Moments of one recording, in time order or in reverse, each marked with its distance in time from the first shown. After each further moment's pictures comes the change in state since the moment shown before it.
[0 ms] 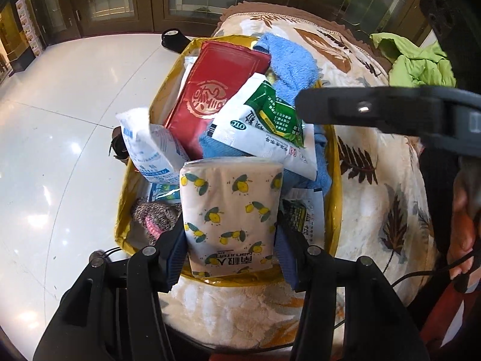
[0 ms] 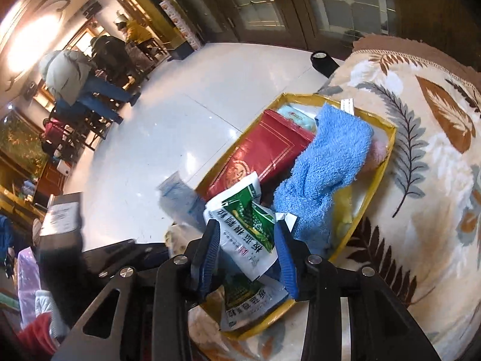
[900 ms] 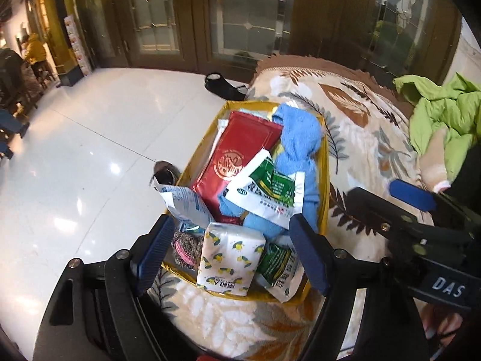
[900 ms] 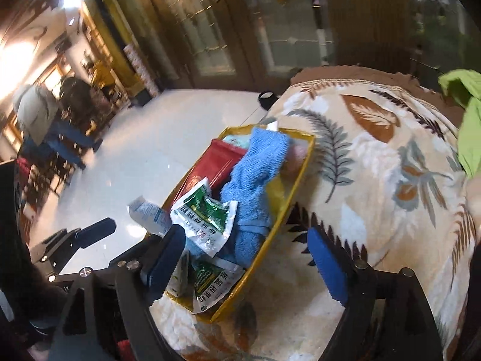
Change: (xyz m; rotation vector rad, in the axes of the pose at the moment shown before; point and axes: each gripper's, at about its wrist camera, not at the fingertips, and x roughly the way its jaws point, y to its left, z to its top) left arm -0.058 -0.032 0.012 -0.099 -0.224 0.211; right arm -0.076 -0.007 -0.063 0.127 -0.273 -0.209
